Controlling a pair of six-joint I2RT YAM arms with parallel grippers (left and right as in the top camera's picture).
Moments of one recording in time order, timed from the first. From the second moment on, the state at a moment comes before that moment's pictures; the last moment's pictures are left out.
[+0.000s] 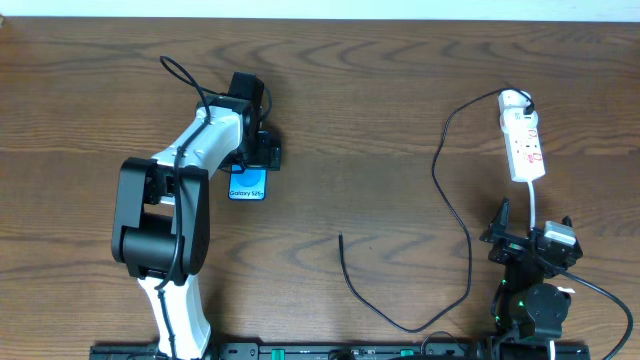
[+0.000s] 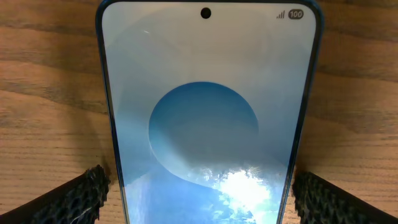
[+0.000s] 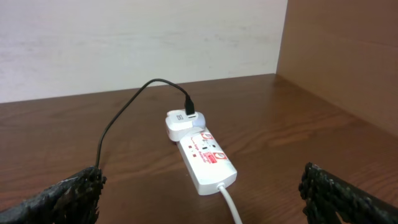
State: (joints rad) left arm -0.19 2.05 1.39 -0.80 -0.04 -0.17; right arm -0.08 0.01 0.01 -0.05 0.24 0.02
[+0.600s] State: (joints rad) left arm -0.19 2.06 1.39 -0.80 -0.03 -0.17; right arm -0.08 0.01 0.01 -0.05 0.24 0.02
